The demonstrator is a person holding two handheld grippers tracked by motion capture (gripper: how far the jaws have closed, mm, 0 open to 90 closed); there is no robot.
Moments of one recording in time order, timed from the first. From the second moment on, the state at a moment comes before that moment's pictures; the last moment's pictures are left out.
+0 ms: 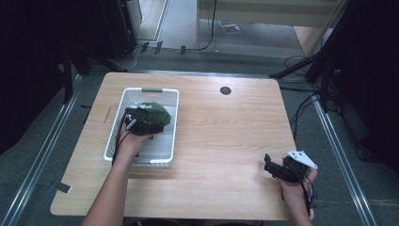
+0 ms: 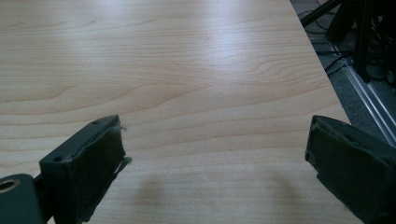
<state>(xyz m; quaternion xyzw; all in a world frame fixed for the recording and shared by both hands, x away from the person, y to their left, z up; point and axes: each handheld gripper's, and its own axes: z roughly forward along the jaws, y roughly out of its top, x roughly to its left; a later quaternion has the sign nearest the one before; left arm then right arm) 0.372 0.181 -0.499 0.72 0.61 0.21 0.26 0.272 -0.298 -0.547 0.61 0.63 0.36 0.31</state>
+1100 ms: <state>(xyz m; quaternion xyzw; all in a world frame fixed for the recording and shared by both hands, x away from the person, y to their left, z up) 0.346 0.198 -0.461 0.69 0.61 0.23 0.32 0.271 -0.299 -0.547 0.61 0.63 0.36 0.31</state>
